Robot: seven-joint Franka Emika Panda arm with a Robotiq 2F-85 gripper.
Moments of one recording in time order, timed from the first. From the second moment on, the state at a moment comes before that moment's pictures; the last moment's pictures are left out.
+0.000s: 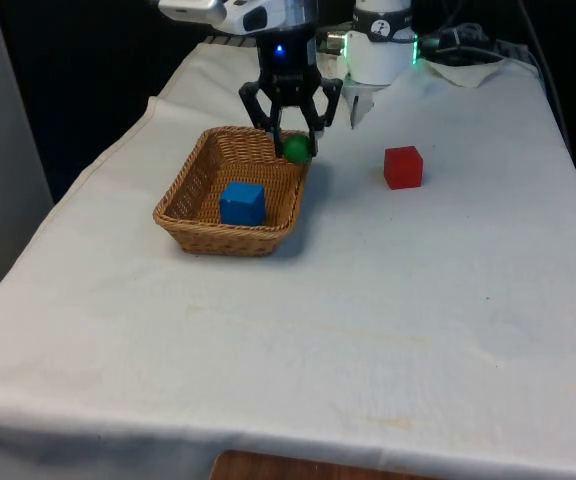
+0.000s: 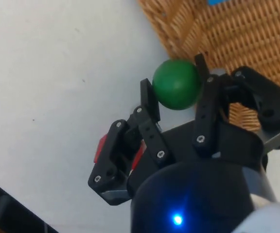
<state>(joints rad) 0.23 0.26 -0.43 -2.25 0.34 2.54 -0.44</state>
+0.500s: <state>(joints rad) 0.23 0.23 -0.50 -2.30 0.32 2.55 -0.50</state>
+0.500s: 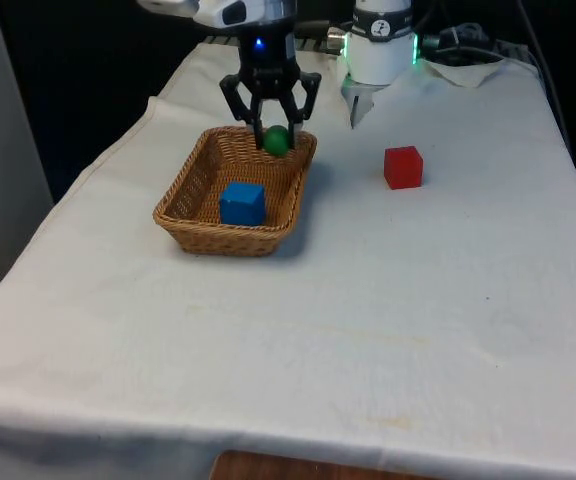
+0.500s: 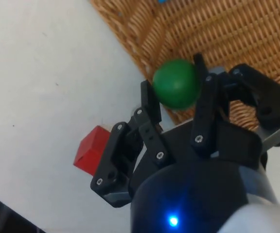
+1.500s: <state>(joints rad) 0.23 0.27 -0.54 -2.38 0.33 2.67 -0.56</state>
